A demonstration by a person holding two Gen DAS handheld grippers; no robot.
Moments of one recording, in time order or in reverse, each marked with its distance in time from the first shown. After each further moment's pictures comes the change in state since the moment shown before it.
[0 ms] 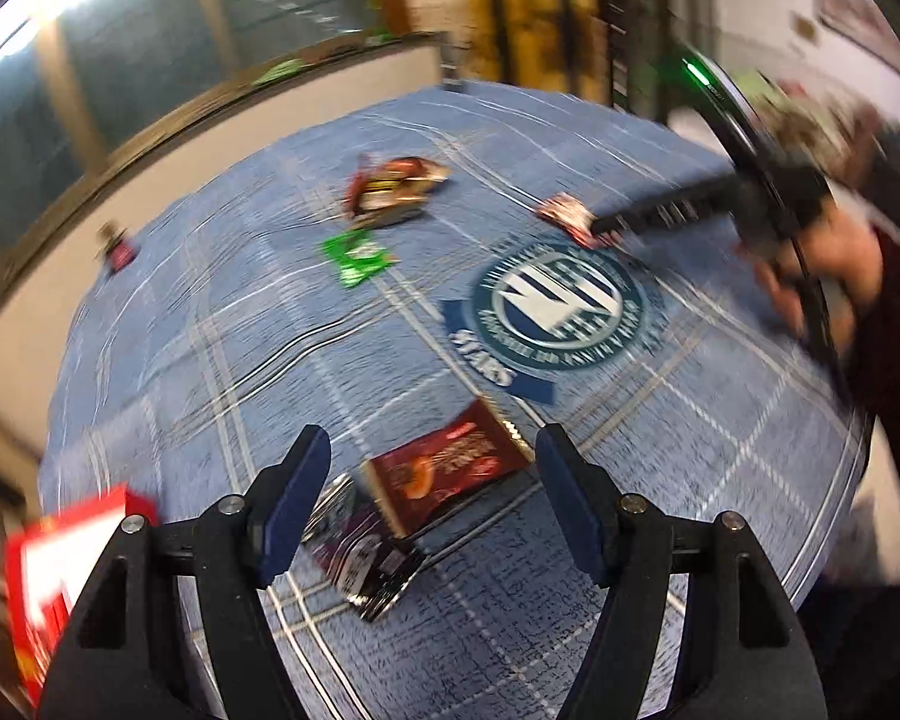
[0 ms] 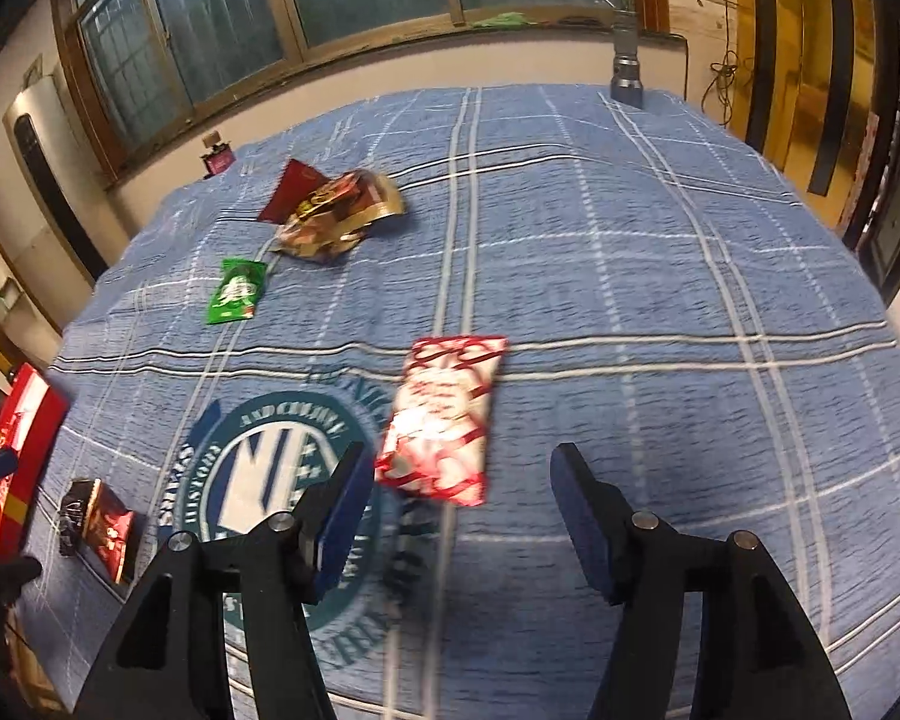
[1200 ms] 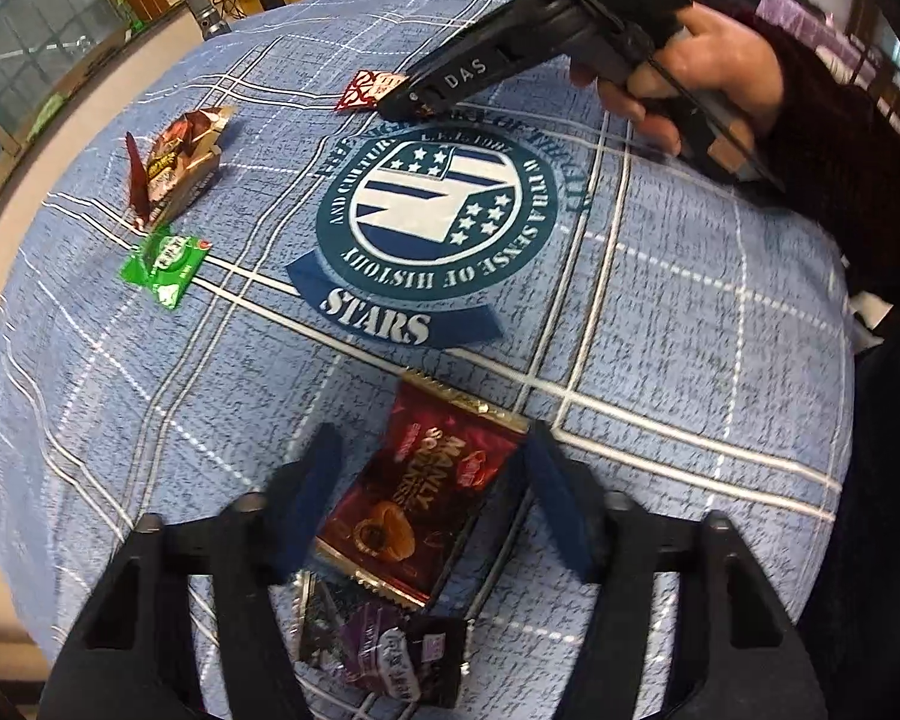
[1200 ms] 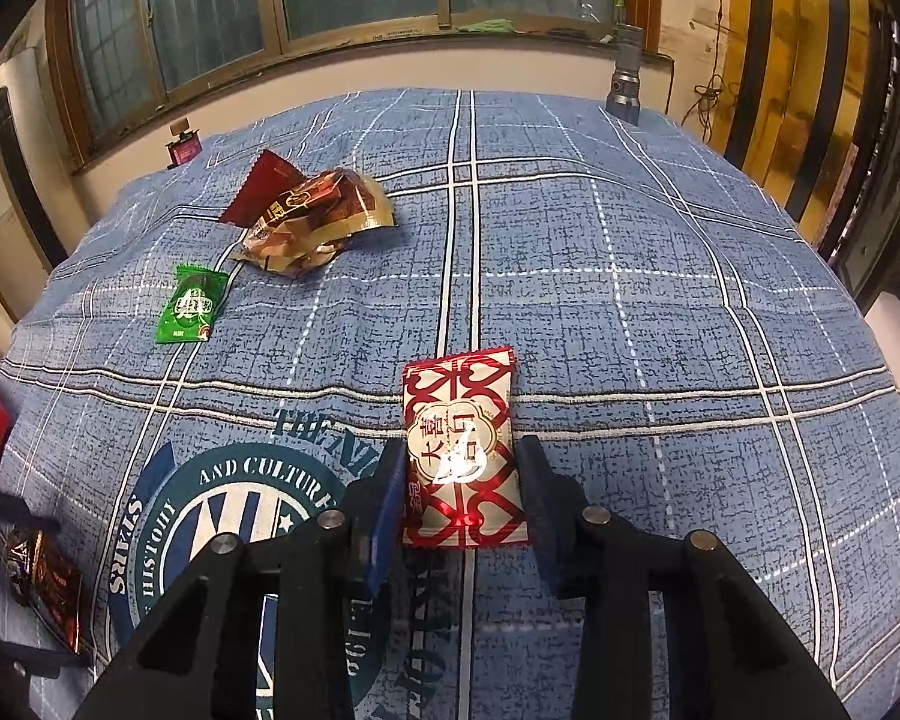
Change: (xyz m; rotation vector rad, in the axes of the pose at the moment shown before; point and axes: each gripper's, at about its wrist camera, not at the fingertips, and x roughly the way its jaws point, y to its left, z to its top) left arm 0.060 -0.007 0.012 0.420 0.204 -0.328; right arm 0.031 0.025 0.016 -0.027 -0.030 -0.114
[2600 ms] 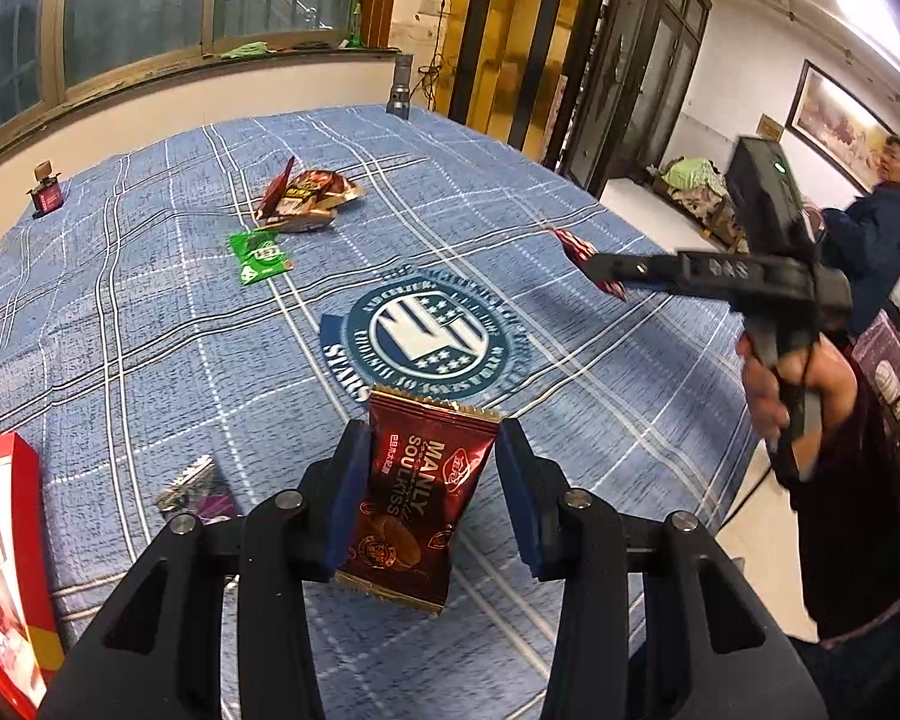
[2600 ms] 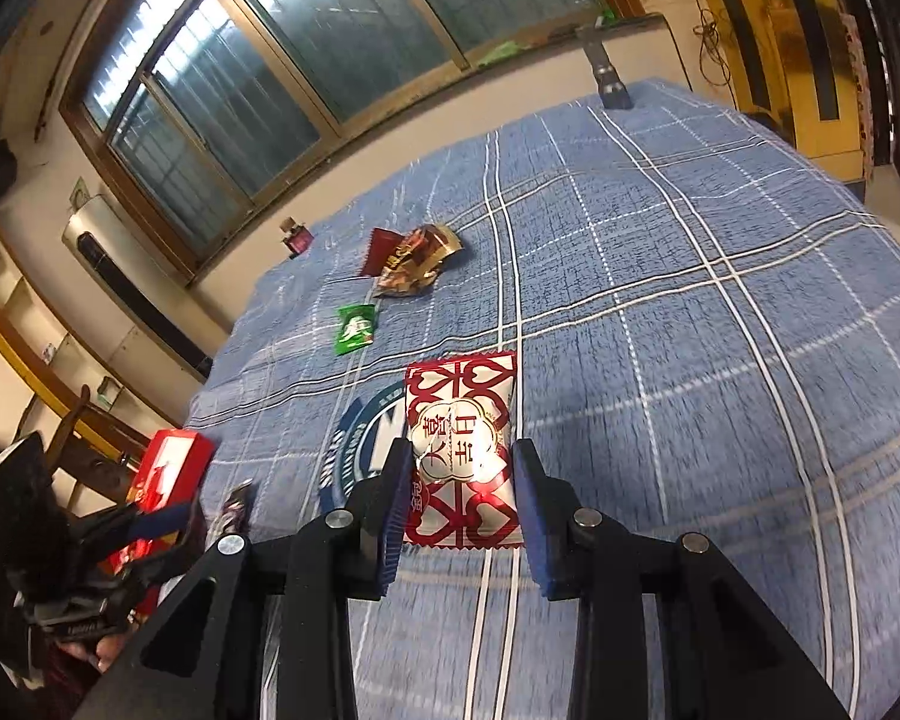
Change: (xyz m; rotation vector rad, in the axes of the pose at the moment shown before) left arm -0.088 -0.039 -0.022 -0.593 -0.360 0.046; right arm -0.121 -0.064 -0.066 0.255 -0.074 0.395
